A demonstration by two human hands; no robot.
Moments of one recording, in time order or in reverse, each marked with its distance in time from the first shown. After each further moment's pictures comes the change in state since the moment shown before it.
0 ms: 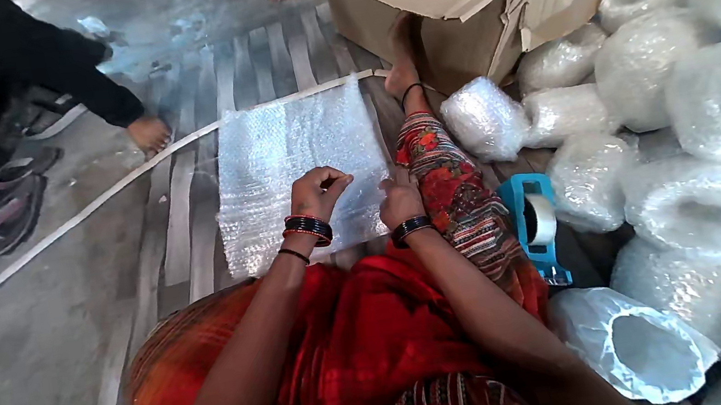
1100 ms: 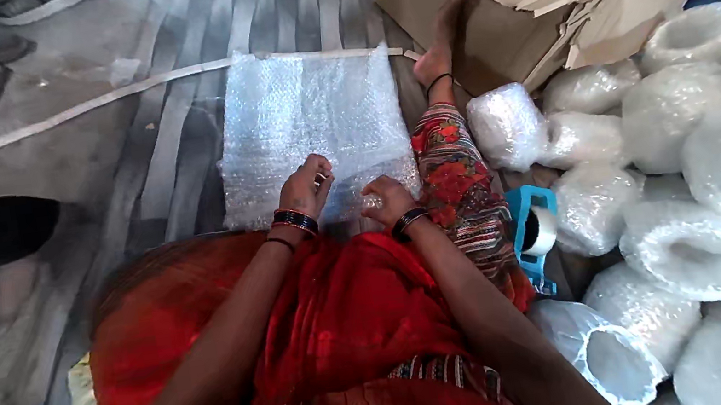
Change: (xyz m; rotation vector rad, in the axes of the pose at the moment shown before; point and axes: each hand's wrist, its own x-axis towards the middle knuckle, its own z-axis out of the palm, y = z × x) left_hand -0.045 -0.059 -0.007 0.121 -0.044 -0.116; right_hand 0.004 0.009 0.029 -0.052 -0.374 -0.286
